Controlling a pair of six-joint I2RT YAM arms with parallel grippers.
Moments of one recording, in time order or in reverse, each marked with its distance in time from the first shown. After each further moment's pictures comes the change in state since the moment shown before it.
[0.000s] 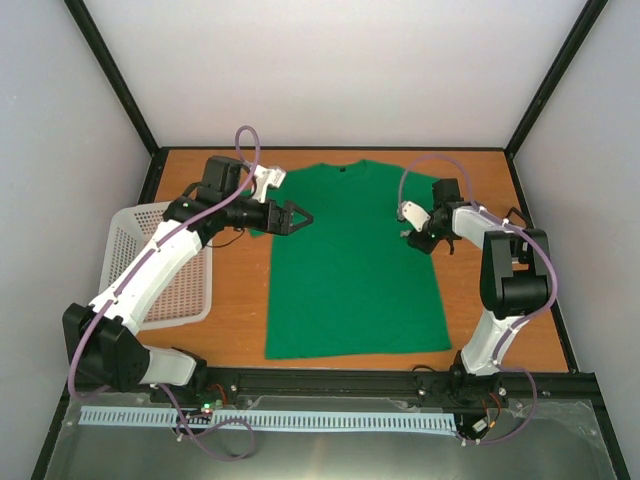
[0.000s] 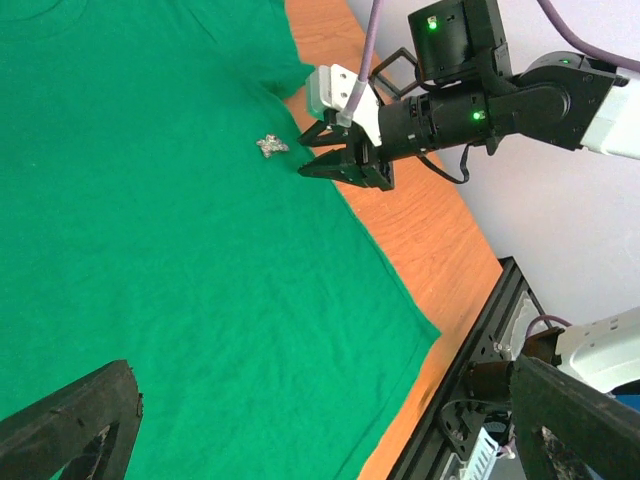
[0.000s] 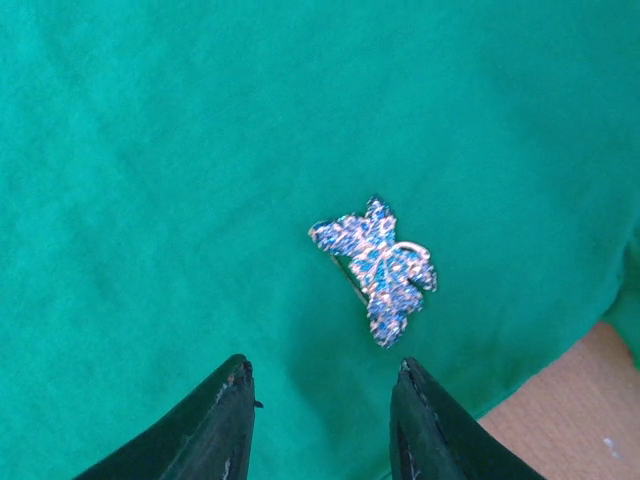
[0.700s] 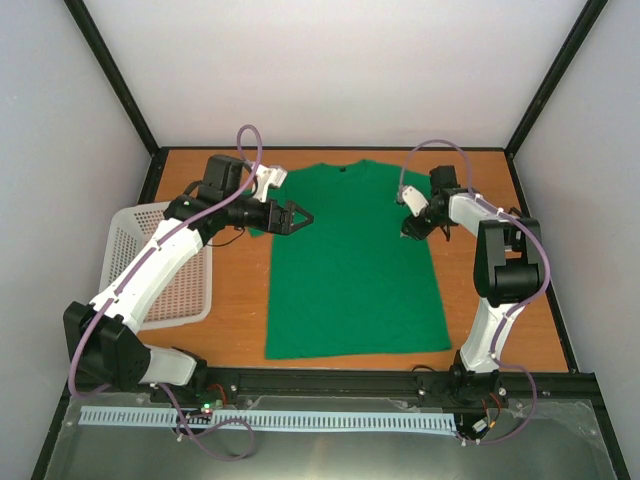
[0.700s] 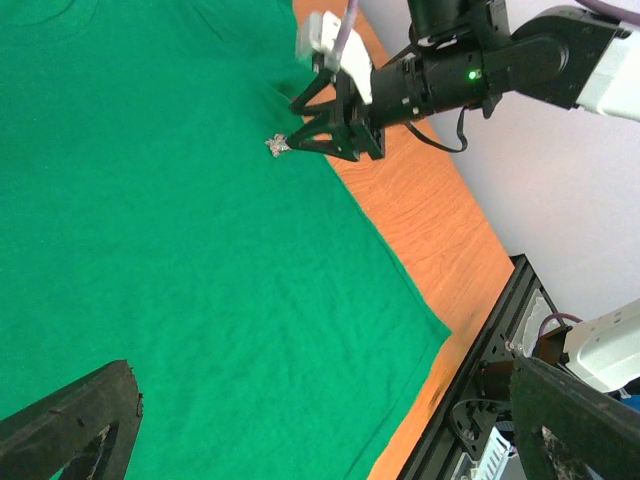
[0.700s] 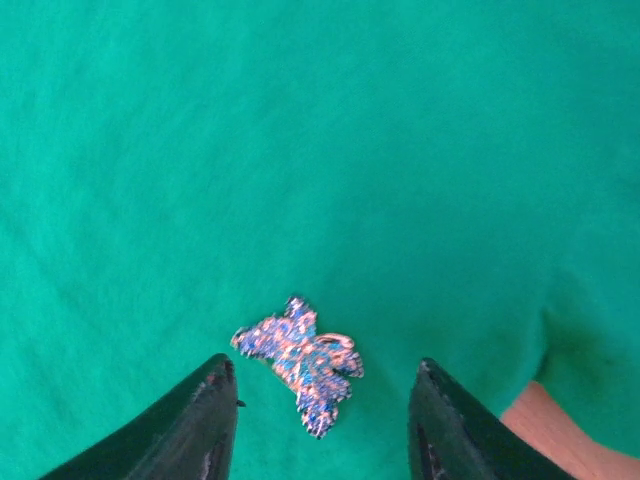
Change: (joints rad) left arm -0.011 0.010 0.018 -0.020 -0.024 0.023; right arm 0.000 0.110 0.156 -0.036 -0.034 0.095
